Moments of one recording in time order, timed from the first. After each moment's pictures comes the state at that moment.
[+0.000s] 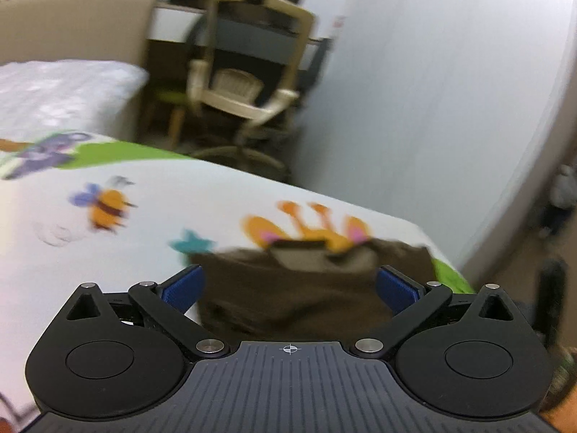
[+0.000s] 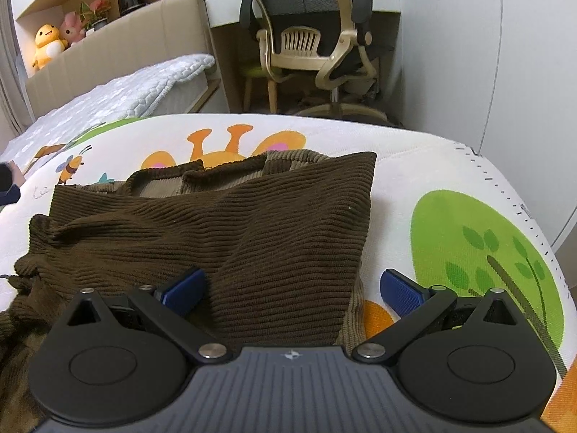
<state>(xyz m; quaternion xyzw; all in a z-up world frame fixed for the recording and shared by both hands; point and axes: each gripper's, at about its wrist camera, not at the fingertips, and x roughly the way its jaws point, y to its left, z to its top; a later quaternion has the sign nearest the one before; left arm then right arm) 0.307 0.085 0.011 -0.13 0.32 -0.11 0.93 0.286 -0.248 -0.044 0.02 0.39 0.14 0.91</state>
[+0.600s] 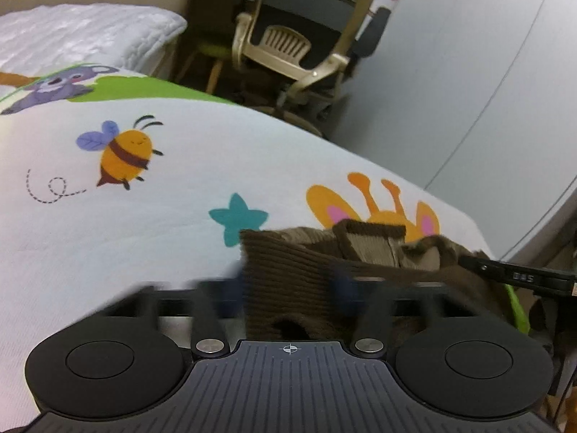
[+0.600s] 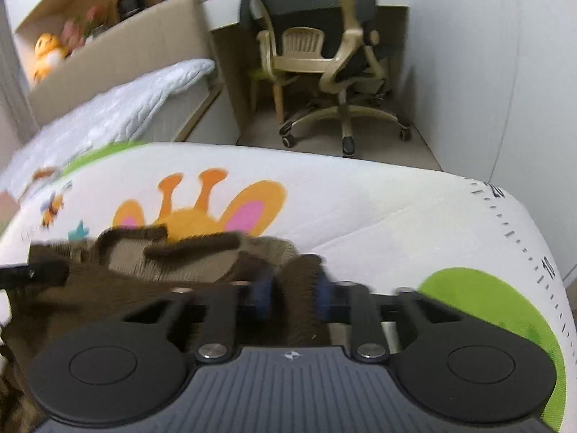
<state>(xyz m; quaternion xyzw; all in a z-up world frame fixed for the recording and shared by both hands) 0.356 0.095 -0.042 -0.17 0.38 -0.08 0.91 0.357 -0.253 -0.034 0.02 0.38 0.16 0.91</state>
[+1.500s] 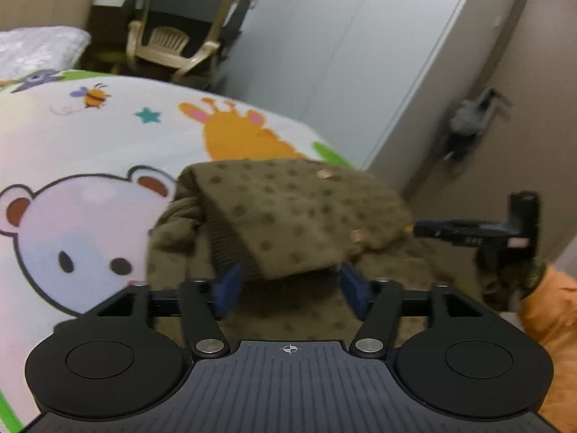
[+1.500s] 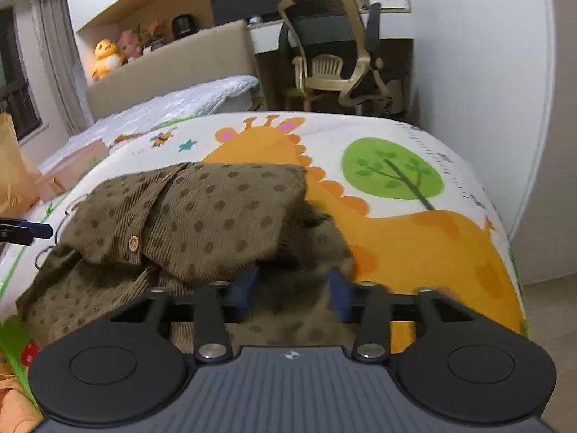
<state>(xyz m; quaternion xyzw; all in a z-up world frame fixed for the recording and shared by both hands) 0.073 0.097 0.018 -0.14 0.34 -0.29 0.89 0.060 -0.389 -0.009 0.03 0.33 0.21 0.92</state>
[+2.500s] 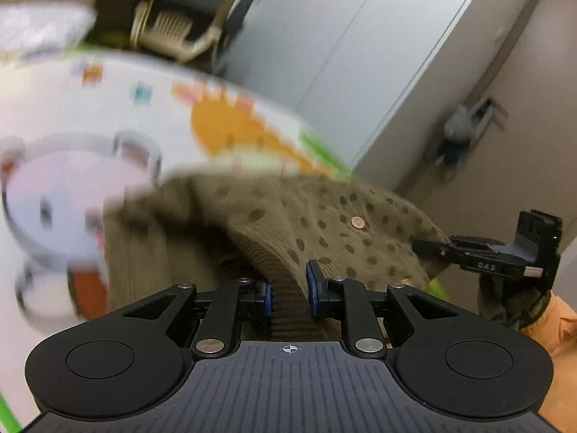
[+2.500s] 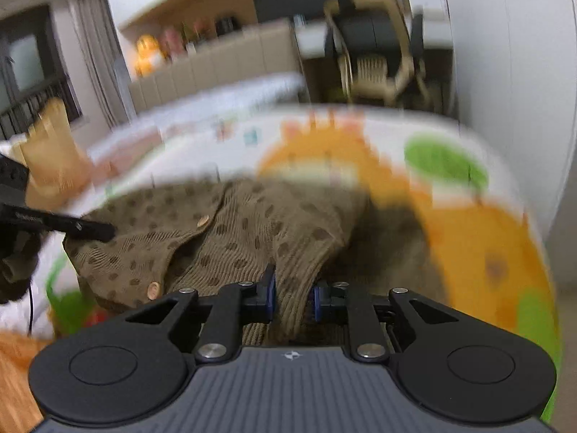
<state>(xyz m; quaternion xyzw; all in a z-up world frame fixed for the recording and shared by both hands) 0.044 0.067 0.000 -0.16 0.39 -0.26 0.87 0.001 -0.353 -0.015 0.02 0.35 0.27 0.90</state>
